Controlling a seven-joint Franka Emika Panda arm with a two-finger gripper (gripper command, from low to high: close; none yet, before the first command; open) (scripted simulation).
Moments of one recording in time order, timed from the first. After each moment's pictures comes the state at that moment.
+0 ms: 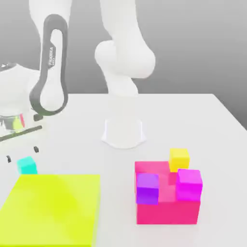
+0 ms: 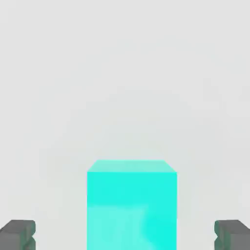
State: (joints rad) arm -0.87 0.25 -0.09 -2.73 0.13 2.97 2.17
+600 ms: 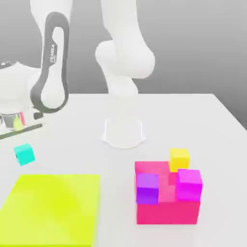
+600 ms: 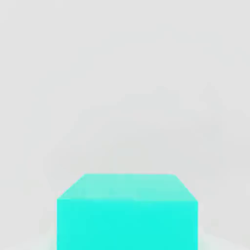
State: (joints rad) arm -0.77 0.04 -0.06 -2.74 0.04 2.79 2.31
